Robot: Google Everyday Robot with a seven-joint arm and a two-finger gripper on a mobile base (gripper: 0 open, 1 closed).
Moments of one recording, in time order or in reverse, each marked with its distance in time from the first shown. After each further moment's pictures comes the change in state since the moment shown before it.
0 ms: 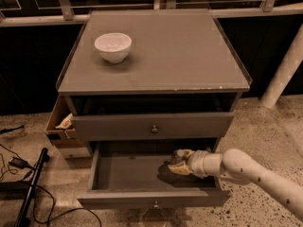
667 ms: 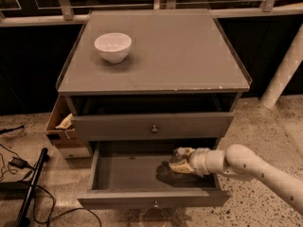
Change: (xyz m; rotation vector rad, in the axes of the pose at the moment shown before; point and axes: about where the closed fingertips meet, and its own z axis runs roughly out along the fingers) arm -0.016 0.006 -0.012 -0.052 -0.006 -0.012
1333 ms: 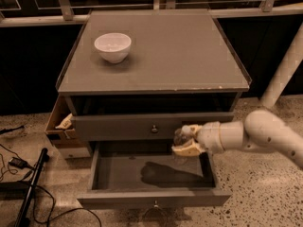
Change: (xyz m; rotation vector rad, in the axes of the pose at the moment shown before) arm -0.141 0.032 -0.093 -0.111 -0.010 -0.112
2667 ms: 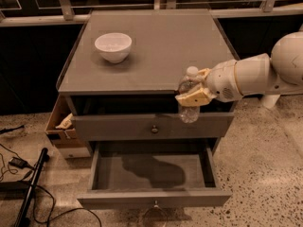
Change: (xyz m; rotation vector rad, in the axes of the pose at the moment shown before) arm -0.184 -0.030 -0.101 0.128 0.063 -0.031
